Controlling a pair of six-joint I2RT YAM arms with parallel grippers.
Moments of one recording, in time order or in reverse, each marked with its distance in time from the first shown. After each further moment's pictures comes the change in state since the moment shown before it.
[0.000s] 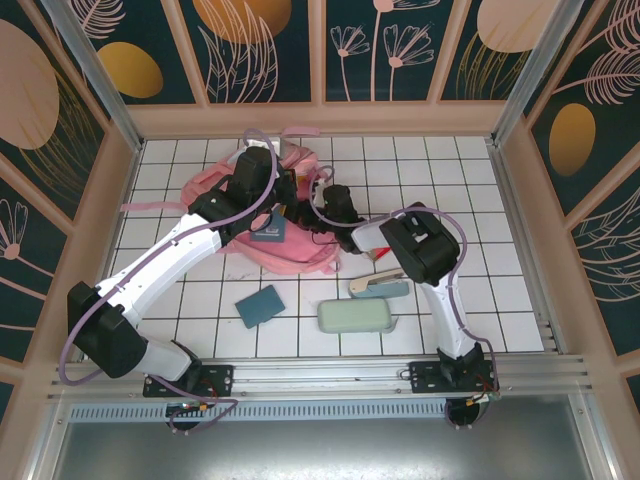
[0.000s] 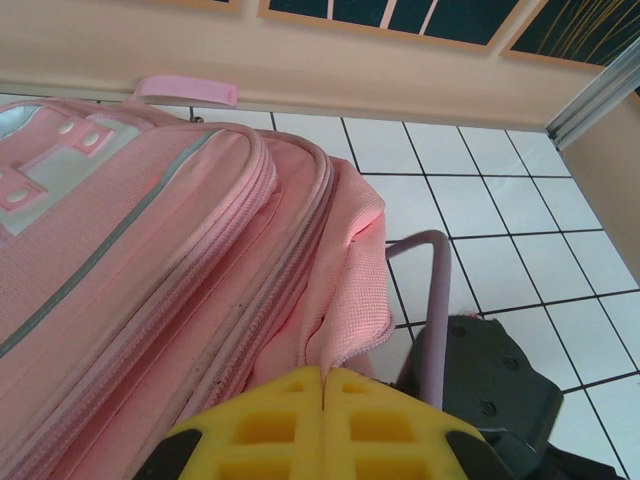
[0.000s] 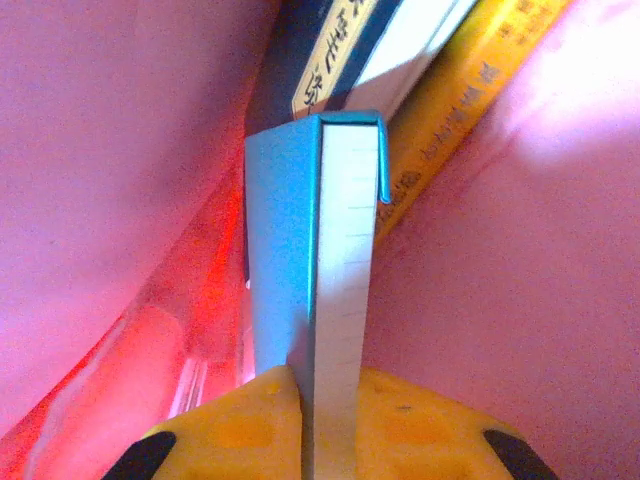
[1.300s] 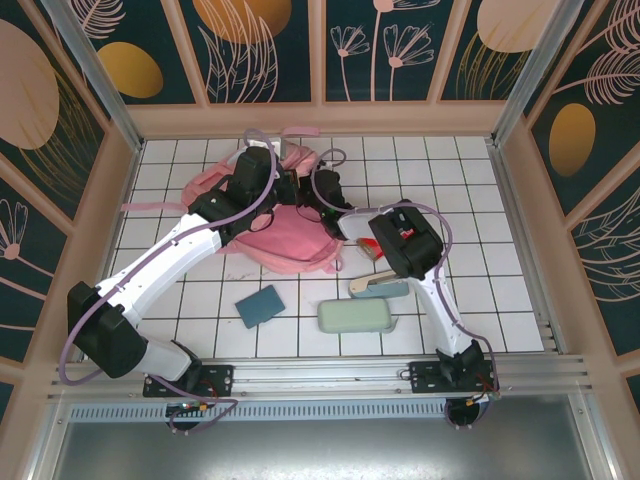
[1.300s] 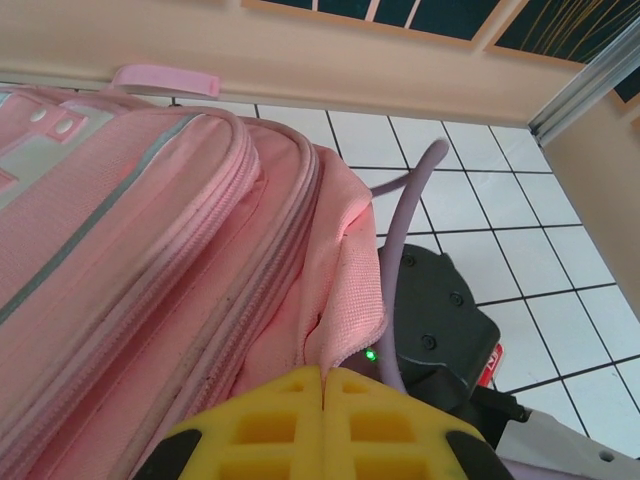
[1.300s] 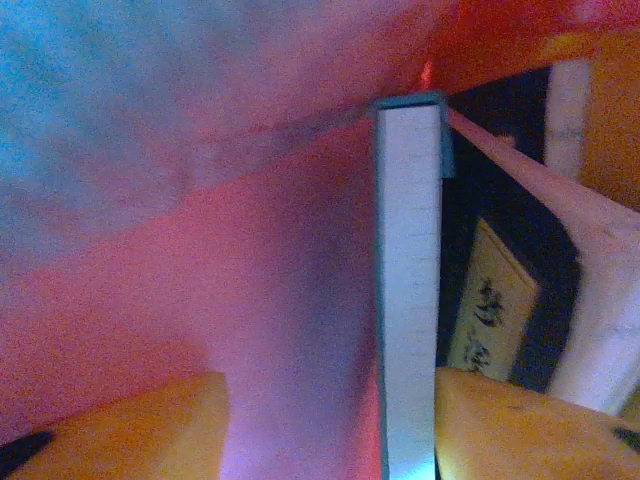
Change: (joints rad) left arm 0.000 0.000 0.000 0.001 0.034 -0.019; right arm 0.018 0.154 0.307 0.057 0.358 0.456
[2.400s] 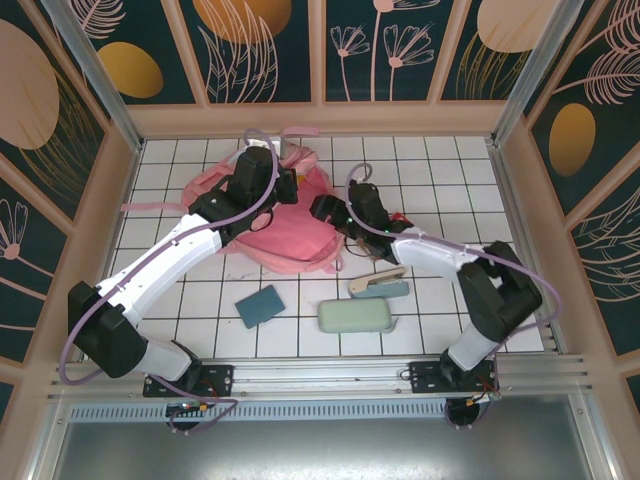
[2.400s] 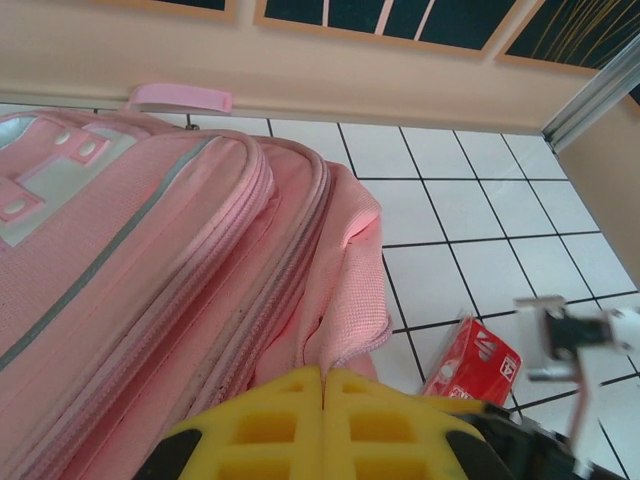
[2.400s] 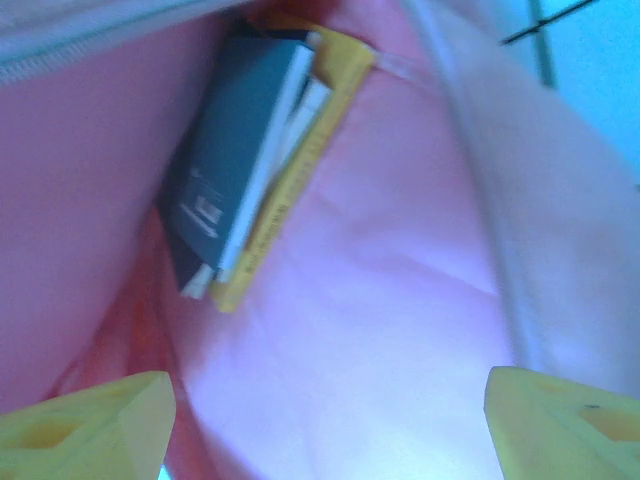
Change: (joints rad) left arm 0.000 0.001 -0.006 0.019 -0.035 0.030; right arm 0.010 -0.797 -0.577 -0.699 0.130 -0.593
